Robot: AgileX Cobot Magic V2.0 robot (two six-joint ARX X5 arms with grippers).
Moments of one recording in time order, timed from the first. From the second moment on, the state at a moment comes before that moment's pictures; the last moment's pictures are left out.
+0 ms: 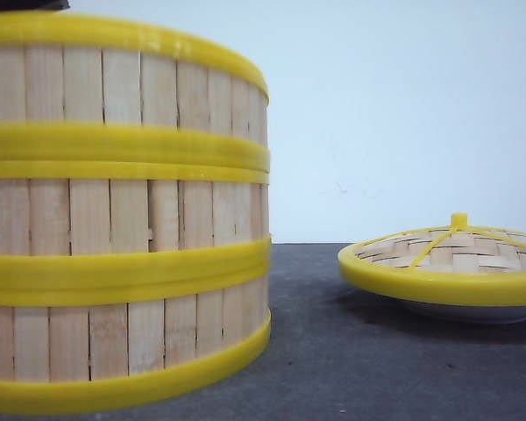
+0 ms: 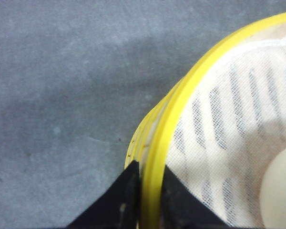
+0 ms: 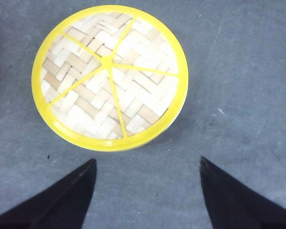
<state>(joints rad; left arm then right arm) -0.26 1.27 1.18 -0.88 0.12 -0.02 0.33 0.79 1.06 -1.14 0.10 0.13</state>
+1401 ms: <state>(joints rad) -0.17 1.02 1.25 -1.01 -0.06 -0.04 0.33 1.40 0.98 -0.56 -0.05 0.03</state>
